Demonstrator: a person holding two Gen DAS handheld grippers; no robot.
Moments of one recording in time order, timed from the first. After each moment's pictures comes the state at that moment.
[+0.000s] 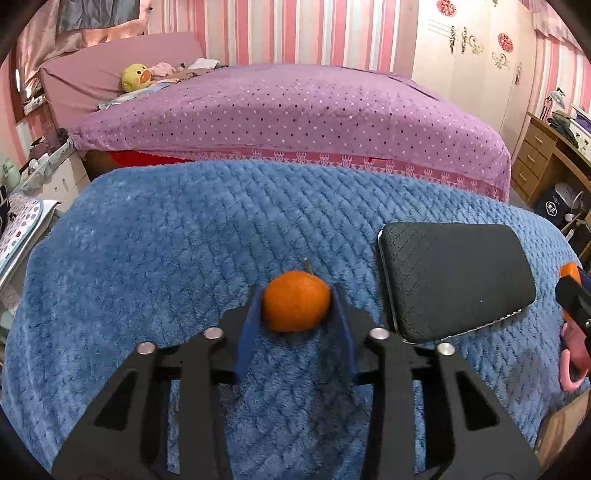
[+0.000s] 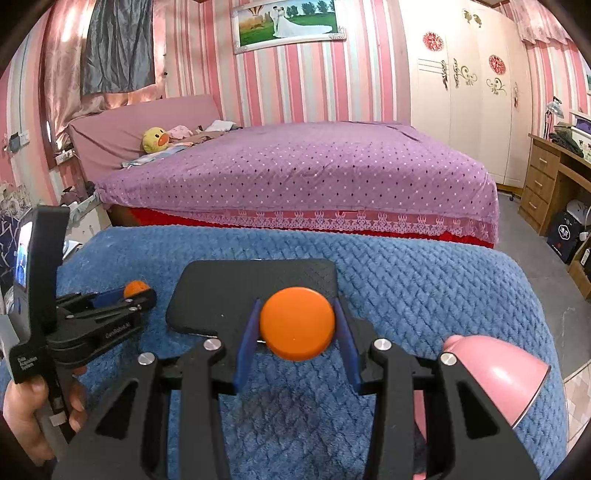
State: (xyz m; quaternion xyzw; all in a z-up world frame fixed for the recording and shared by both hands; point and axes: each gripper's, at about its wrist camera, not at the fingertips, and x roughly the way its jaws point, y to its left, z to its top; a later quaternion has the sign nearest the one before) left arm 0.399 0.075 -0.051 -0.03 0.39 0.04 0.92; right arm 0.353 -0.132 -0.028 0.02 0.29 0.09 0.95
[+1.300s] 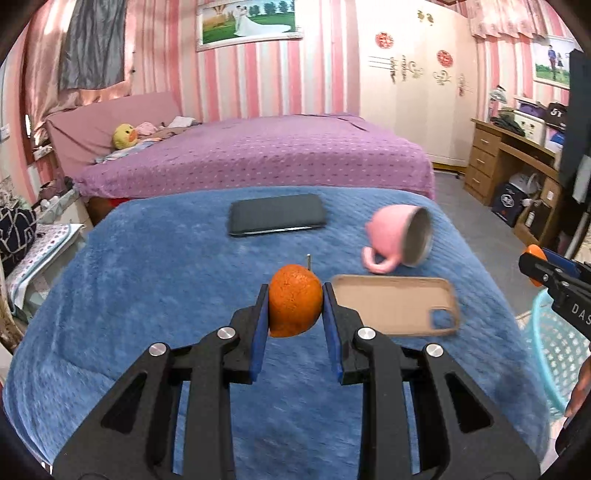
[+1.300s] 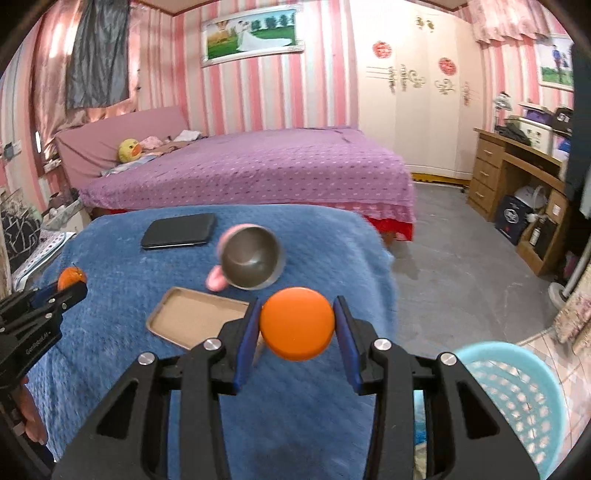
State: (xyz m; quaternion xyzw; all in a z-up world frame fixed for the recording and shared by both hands) left arm 0.144 -0.089 0.019 0.01 0.30 -0.01 0.95; right arm 0.137 -0.326 0.014 0.03 0.28 0.02 0.96
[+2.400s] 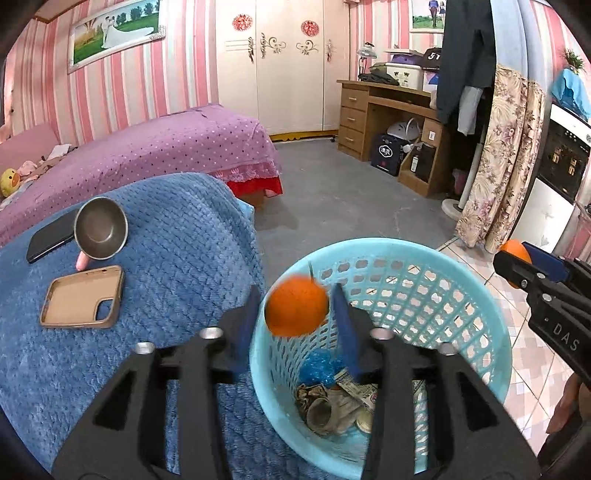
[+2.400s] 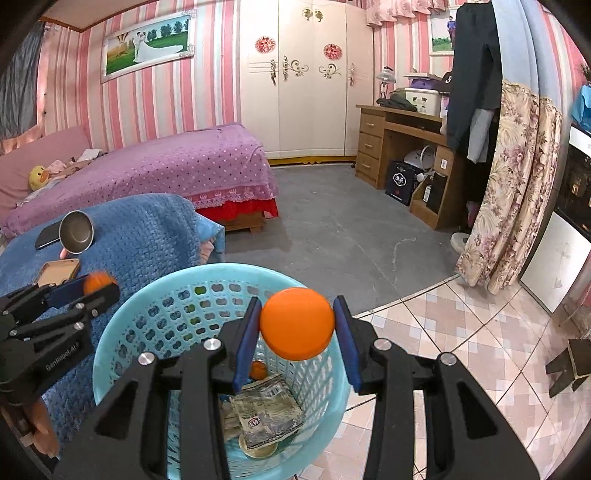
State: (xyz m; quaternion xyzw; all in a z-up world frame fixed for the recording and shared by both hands) left arm 0.089 -0.376 -0.014 0.08 0.32 -0.23 0.92; right arm 0.011 -0.538 -0.008 0.06 0.29 -0.17 0.94
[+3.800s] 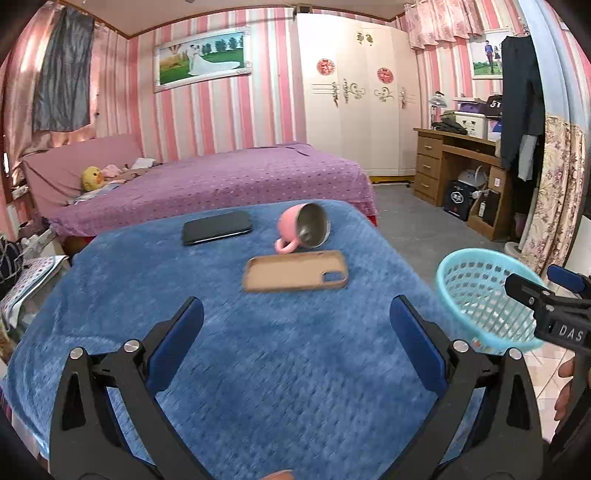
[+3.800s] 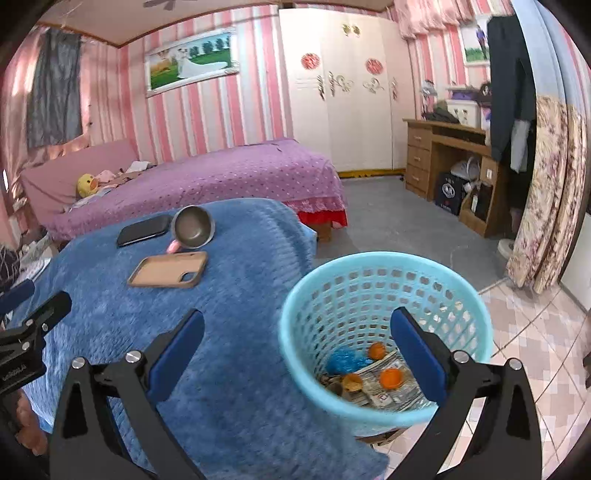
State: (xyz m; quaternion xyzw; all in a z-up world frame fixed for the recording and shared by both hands) left arm 0.003 -0.149 0.024 0.05 0.23 -0.08 0.97; right arm -0.022 -0.368 0.004 0.07 0.25 -0.08 0.96
